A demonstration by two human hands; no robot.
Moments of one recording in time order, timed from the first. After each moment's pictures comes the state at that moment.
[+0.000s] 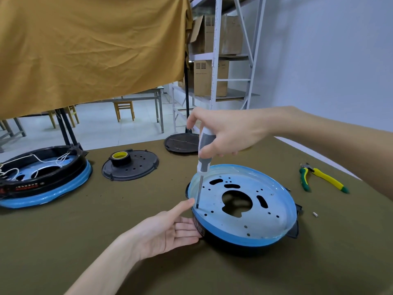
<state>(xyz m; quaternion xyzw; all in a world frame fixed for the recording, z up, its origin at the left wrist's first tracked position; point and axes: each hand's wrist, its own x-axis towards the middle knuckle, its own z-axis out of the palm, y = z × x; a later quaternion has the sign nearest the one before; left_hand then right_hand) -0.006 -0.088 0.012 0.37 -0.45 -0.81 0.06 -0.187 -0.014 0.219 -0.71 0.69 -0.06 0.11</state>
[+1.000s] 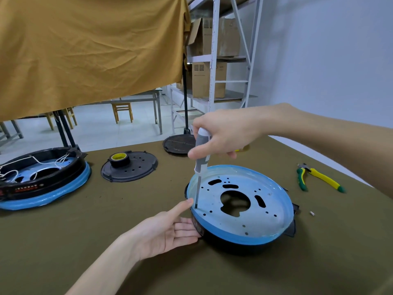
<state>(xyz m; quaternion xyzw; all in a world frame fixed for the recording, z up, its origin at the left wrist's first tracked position) -0.005 -0.085 0.015 0.36 -0.45 -0.81 0.07 -0.178 -0.012 0.228 -0.71 0.70 0.01 0.05</state>
